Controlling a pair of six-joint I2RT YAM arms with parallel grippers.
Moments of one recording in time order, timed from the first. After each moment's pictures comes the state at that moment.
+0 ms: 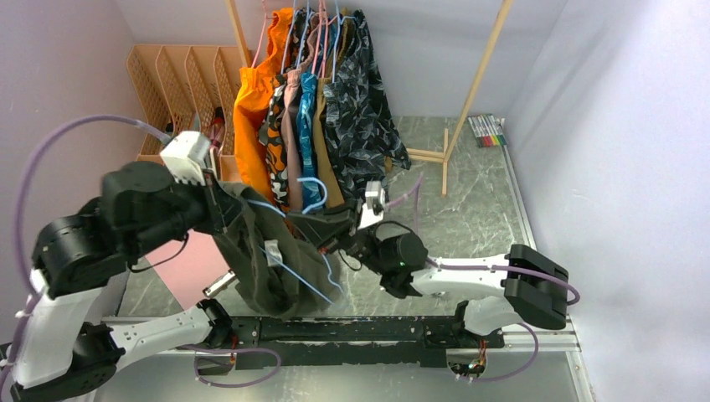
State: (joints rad) left arm -0.84 0.92 1.67 -1.28 -0.26 -0.57; right arm 1.23 1.37 0.62 1.35 0.08 0.41
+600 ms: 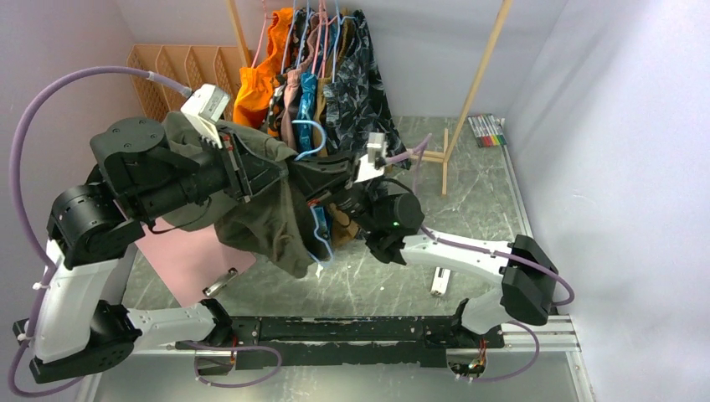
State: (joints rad) left arm -0.84 1.11 1.94 -1.02 0.04 -0.50; right arm 1.10 1.47 1.06 1.19 -0.04 0.40
